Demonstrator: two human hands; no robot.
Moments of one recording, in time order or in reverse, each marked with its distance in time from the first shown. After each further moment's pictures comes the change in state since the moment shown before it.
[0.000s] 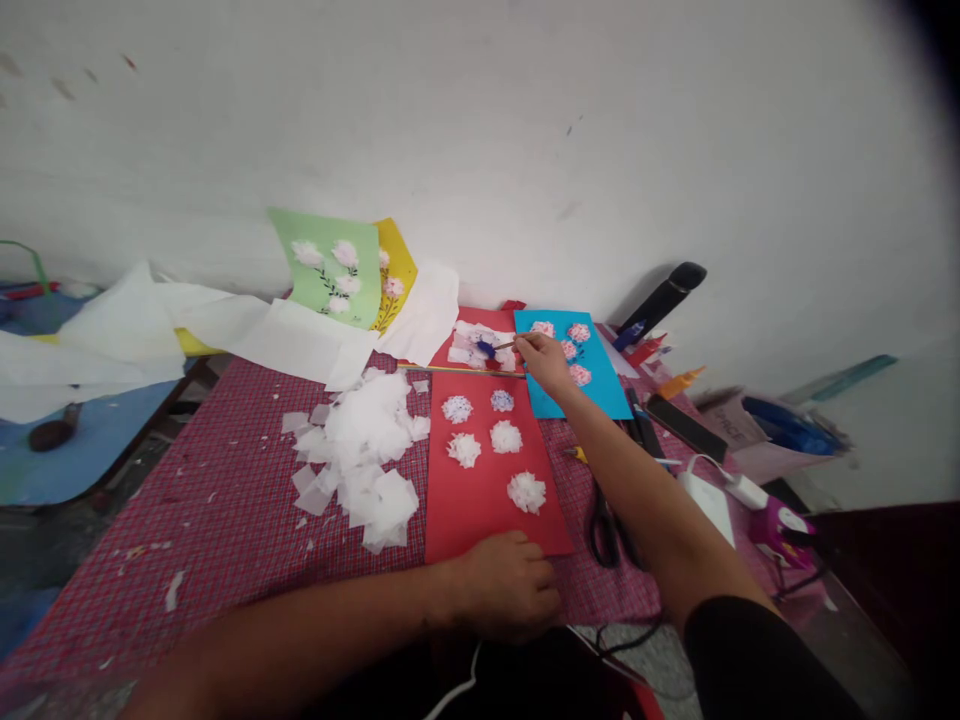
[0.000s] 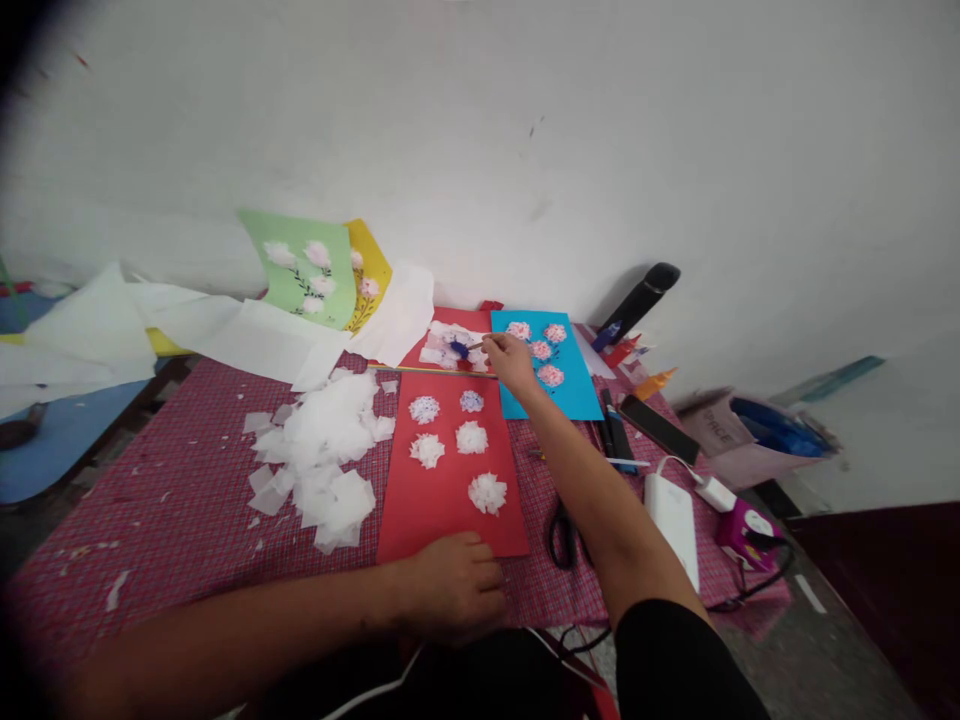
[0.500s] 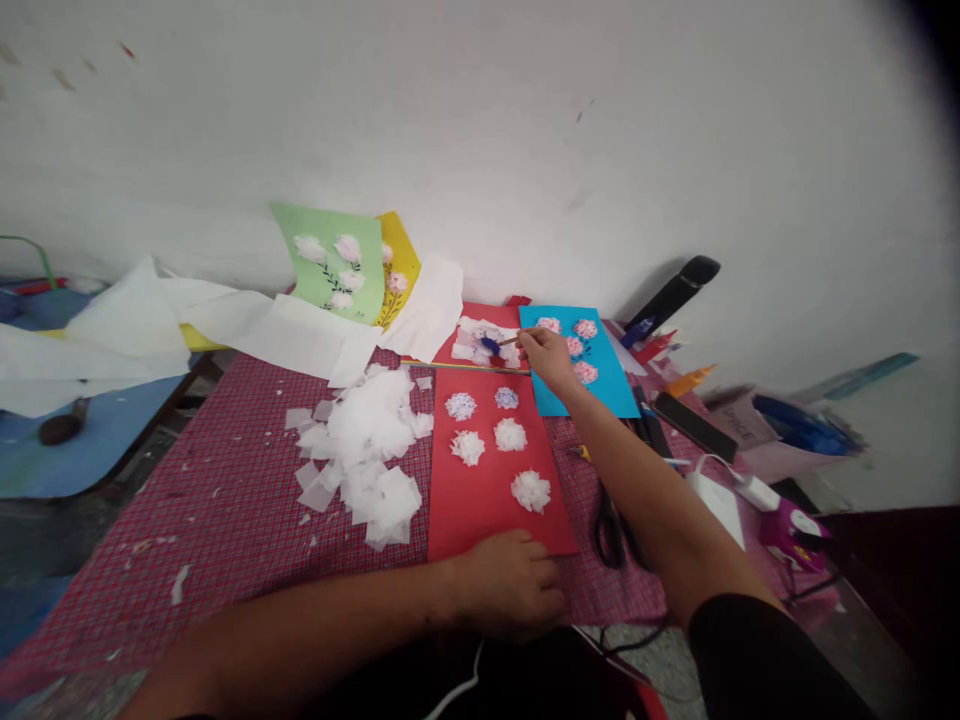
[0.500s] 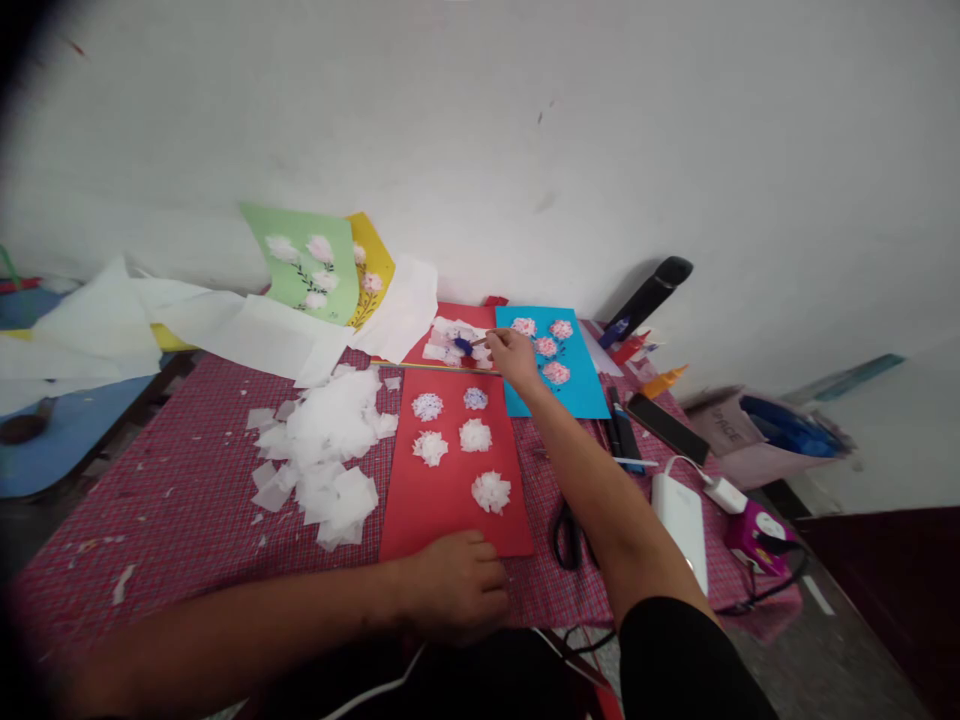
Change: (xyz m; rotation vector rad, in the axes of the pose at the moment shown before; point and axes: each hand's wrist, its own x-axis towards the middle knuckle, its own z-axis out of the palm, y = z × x) left_hand -0.002 0.000 0.001 -0.013 0.027 -0.014; right_hand 0.002 -0.002 0.004 0.059 -0.001 -0.004
